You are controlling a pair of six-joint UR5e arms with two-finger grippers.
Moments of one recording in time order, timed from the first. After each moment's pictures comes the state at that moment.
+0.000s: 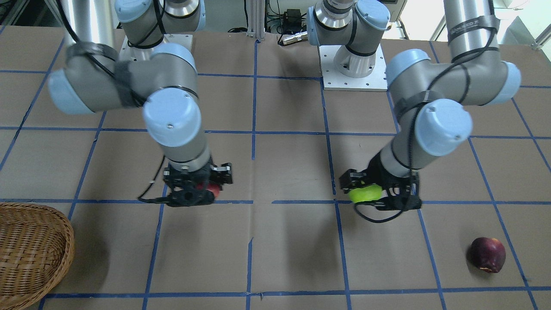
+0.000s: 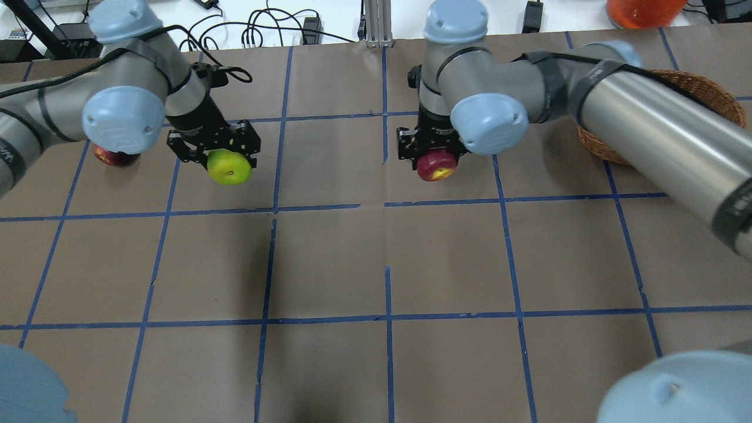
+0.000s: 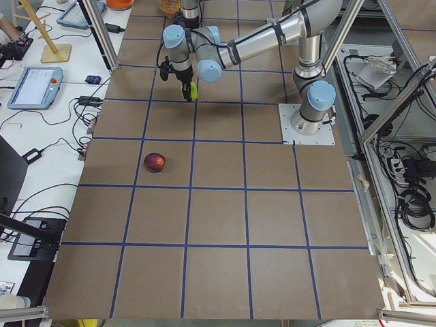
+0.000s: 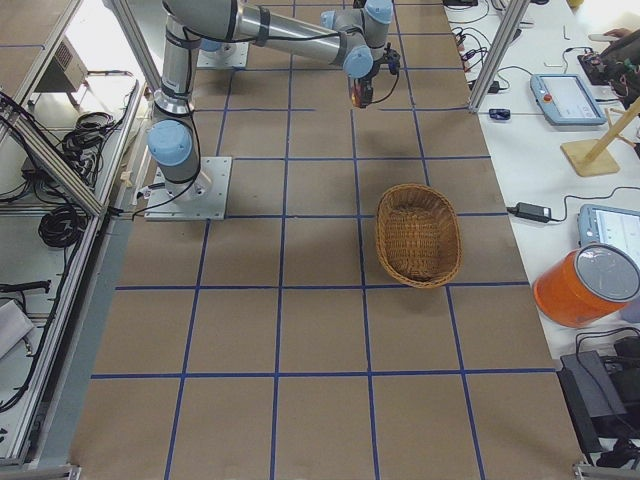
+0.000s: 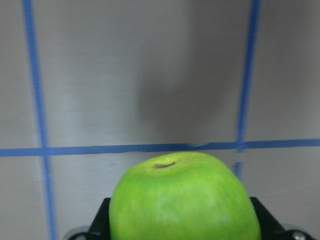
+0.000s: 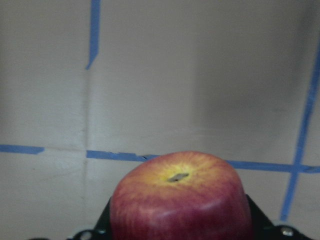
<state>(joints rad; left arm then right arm) -1.56 -1.89 -1.67 -1.21 1.48 -0.08 1.72 -1.23 1.57 -1.87 -1.56 0.05</state>
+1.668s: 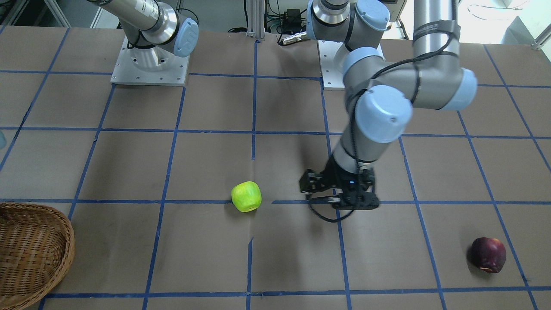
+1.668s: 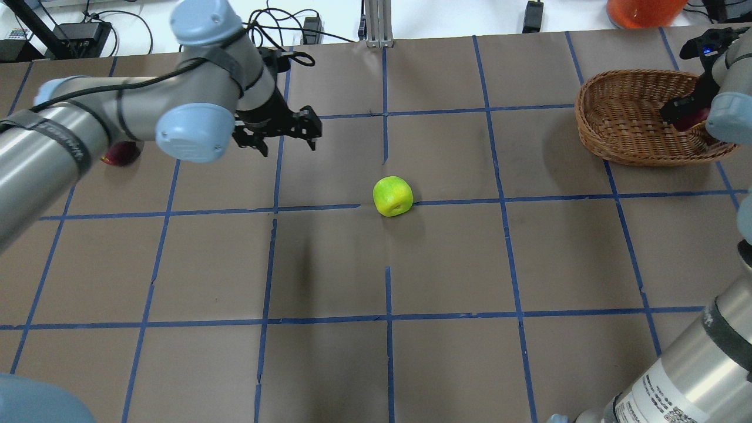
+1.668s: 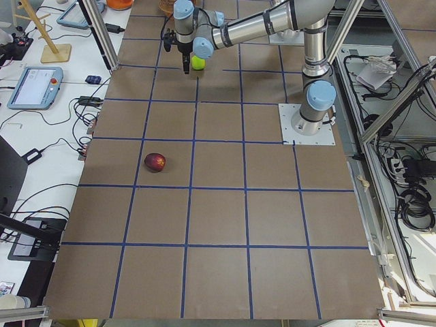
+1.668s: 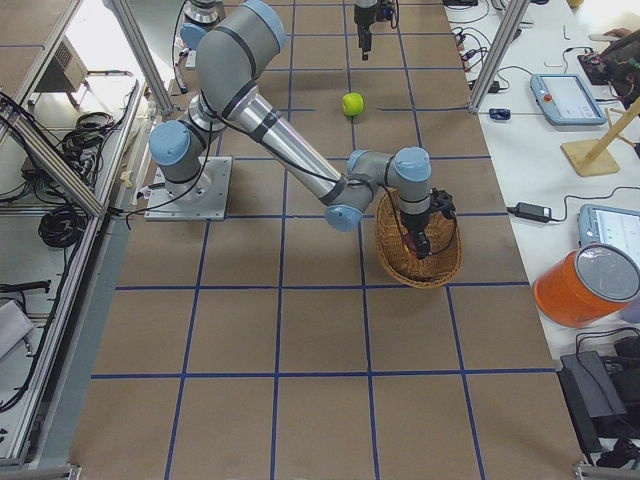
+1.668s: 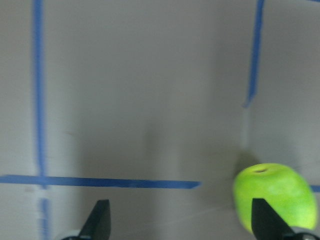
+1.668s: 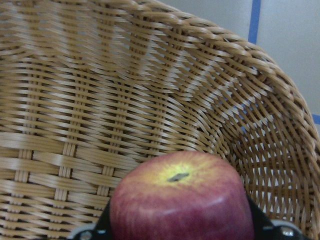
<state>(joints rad) -1.56 -1.90 -1.65 -1.12 1.47 0.00 1.05 -0.96 1.55 -2.49 -1.62 -0.71</state>
